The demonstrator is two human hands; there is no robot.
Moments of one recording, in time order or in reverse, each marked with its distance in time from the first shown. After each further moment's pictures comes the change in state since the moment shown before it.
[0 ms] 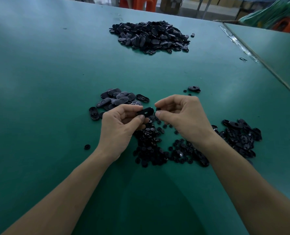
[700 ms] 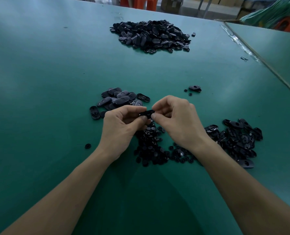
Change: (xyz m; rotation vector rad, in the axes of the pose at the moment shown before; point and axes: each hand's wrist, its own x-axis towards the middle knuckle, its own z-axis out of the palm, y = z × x) left_hand 0.000 0.002 0.000 0.034 -0.034 -0.026; right_hand -0.003 -0.001 0.016 -0.237 0.019 -0.072
